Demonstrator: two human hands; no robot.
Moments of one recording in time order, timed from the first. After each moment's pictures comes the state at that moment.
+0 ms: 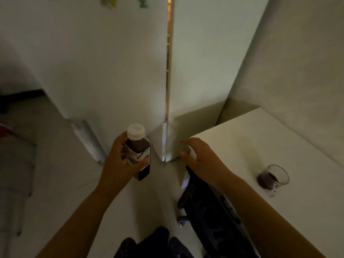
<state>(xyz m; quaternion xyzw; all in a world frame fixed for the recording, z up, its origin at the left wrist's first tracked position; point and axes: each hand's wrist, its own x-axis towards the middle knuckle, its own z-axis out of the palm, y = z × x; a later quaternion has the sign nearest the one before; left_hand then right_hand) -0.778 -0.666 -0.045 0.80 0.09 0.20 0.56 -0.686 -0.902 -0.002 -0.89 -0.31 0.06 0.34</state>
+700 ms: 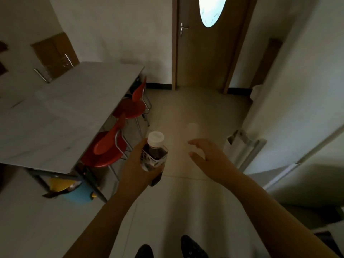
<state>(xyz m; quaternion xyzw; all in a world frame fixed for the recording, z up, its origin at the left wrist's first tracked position) -1.049 -0.359 -0.030 0.76 0.31 0.36 0.45 -0.847 -0.472 -0.006 -0.75 -0.56 0.13 0.33</state>
